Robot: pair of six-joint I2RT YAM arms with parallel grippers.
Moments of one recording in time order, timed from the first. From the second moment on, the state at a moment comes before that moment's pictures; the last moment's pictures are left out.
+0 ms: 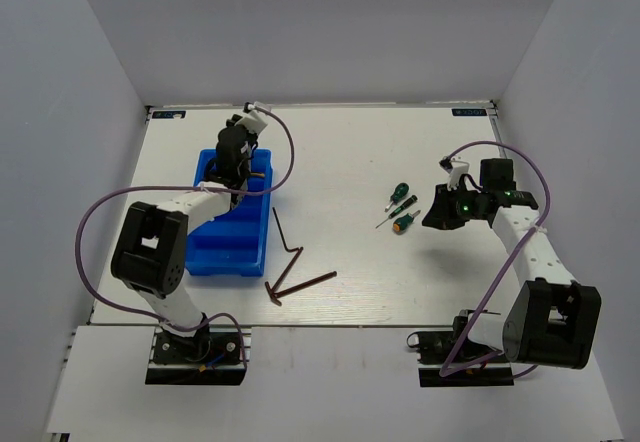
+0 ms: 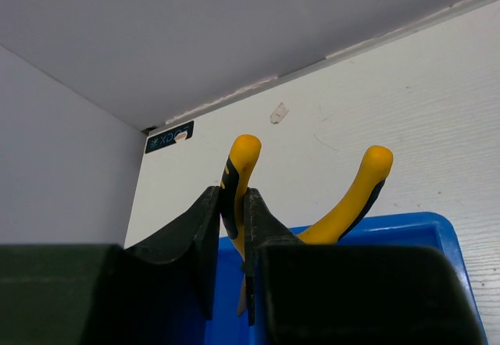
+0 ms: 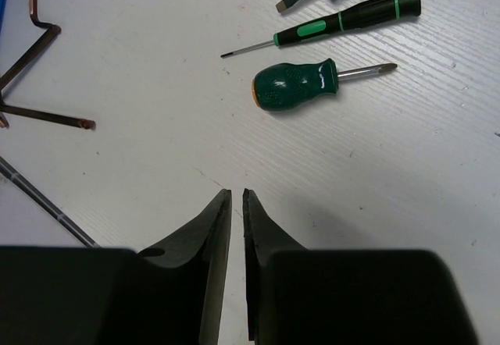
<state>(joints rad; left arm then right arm) -0.31 1.68 0.99 0.58 -0.43 0.52 -0.05 1.23 0.87 -0.67 -0.67 -0.27</state>
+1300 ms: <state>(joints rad) -0.28 1.67 0.90 0.59 -0.42 0.39 -0.06 1.25 0.87 -0.70 -0.68 -0.28</state>
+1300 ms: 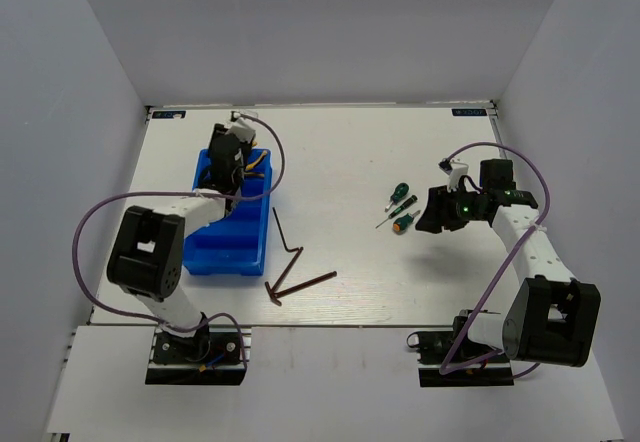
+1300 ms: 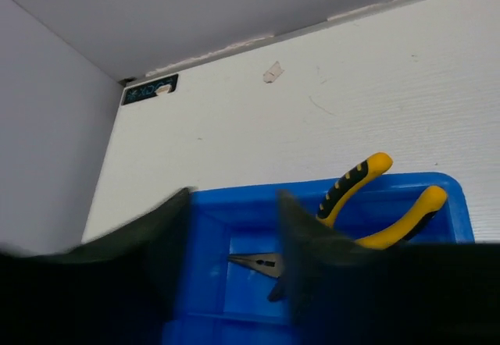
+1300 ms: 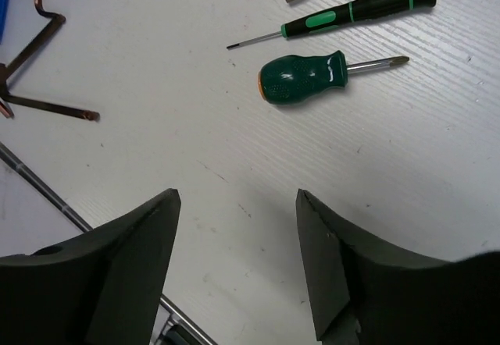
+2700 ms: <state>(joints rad) -0.60 1.35 1.11 -0.44 0.38 -0.10 0.17 1.29 0.86 -0.73 -0.74 -0.68</state>
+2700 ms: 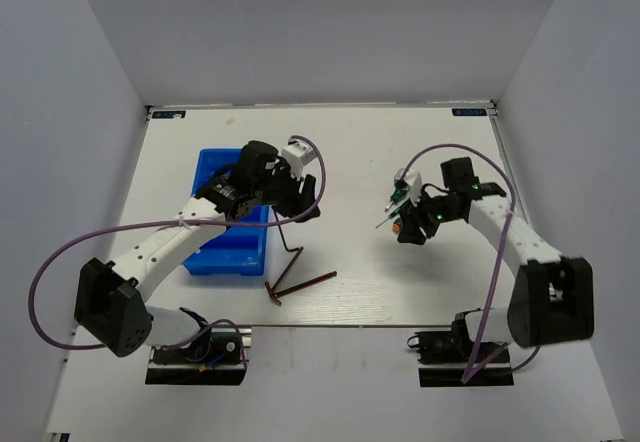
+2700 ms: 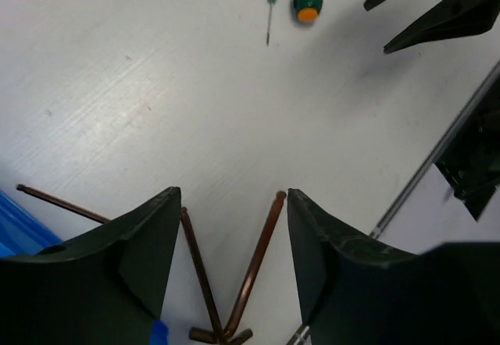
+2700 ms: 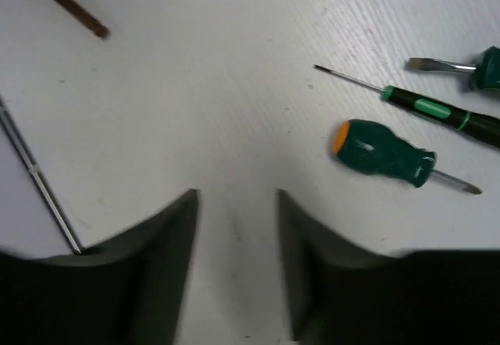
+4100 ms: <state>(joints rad) -0.58 1.30 1.07 -0.31 0.35 0.01 0.15 1.74 1.11 -0.90 -0.61 -1.78</state>
